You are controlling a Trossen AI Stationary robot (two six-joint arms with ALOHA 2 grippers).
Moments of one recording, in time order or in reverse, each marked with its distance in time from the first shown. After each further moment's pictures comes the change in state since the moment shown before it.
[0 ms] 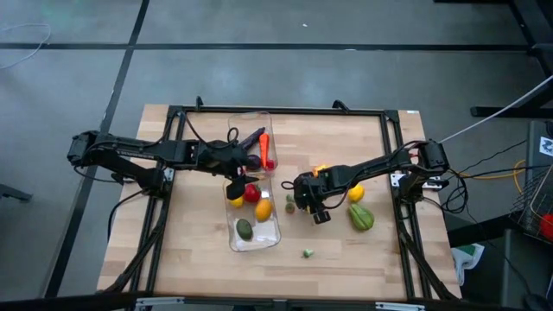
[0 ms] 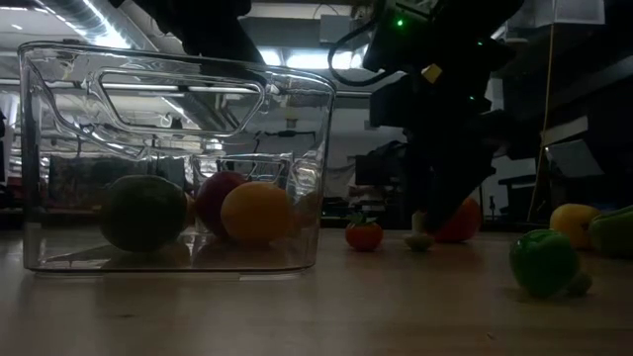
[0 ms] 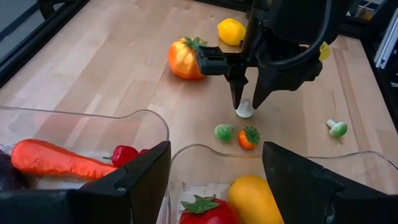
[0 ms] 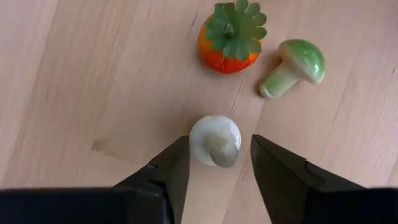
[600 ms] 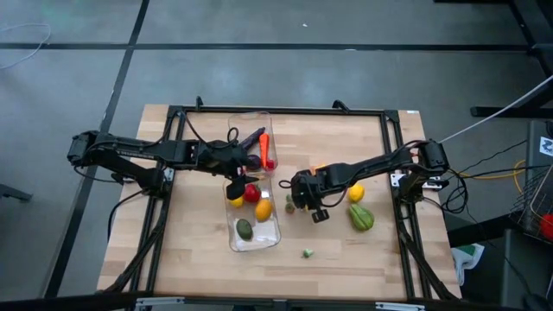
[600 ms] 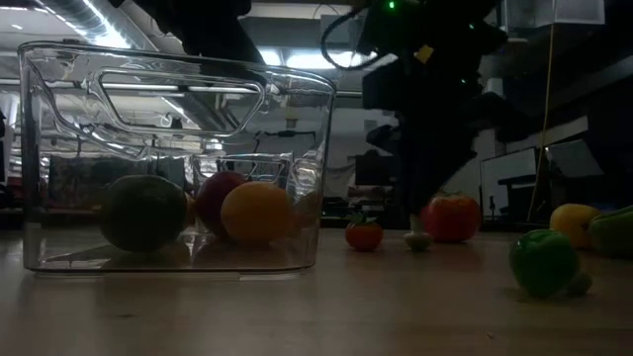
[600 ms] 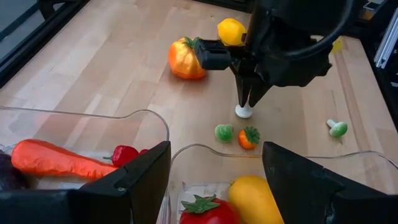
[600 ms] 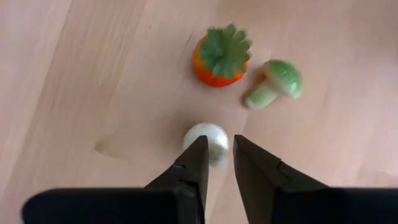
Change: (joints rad) left arm 0.000 0.000 0.000 0.000 0.000 0.001; right arm 0.000 0.000 0.077 -0.077 0.022 -0.040
